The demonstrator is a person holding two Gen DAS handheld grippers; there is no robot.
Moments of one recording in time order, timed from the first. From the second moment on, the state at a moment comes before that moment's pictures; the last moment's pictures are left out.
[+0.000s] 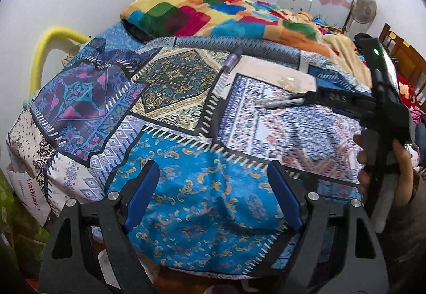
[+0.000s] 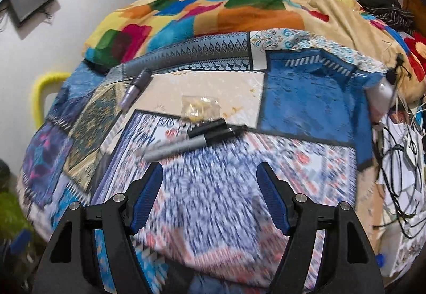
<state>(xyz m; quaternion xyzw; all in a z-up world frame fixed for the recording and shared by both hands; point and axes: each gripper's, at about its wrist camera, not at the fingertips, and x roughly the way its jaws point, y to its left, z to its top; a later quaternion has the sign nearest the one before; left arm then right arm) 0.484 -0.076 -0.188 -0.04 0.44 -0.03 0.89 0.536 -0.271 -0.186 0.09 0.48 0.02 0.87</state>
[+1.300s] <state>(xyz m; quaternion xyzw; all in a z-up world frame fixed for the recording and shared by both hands) 0.587 -0.132 -0.215 -0.02 0.47 -0.16 0.87 0.494 -0.296 -0.217 0.02 0.48 0.04 0.87</state>
